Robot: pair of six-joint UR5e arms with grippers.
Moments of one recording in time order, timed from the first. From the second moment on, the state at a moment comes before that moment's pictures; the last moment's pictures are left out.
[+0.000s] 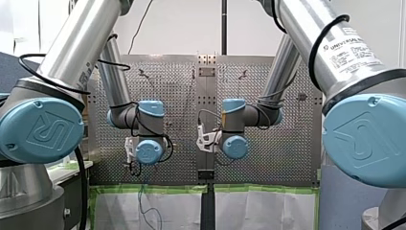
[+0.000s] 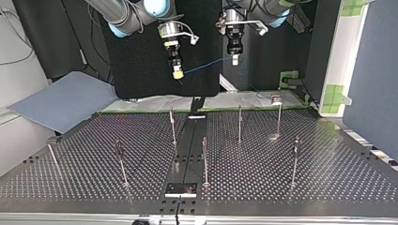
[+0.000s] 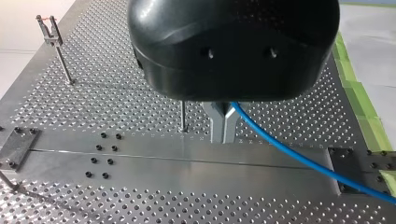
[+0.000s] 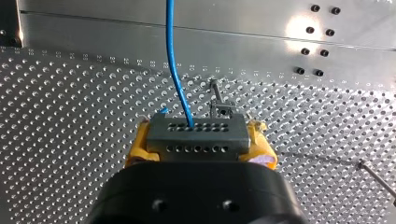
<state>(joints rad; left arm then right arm) -0.54 -1.99 -2.39 -1.89 -2.15 -1.62 2.37 -1.00 2.02 -1.04 1.83 1.47</state>
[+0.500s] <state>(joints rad) -0.50 -1.94 -2.42 -1.95 -2.14 -1.62 2.40 -0.88 1.96 -0.92 1.88 1.45</state>
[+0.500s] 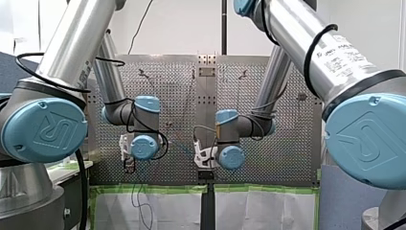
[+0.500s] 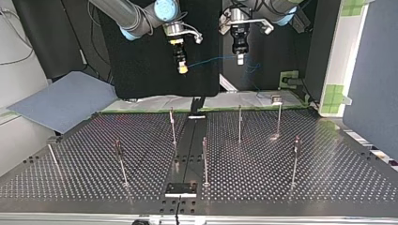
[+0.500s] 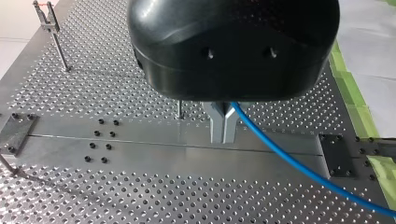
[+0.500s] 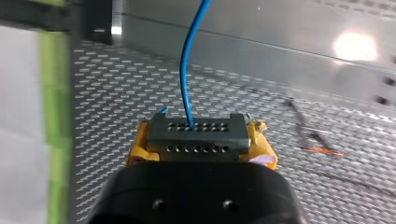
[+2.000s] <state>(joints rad) -0.36 -1.65 -2.36 -2.19 -2.18 -1.57 2.43 -1.15 1.74 -0.60 1.72 1.55</state>
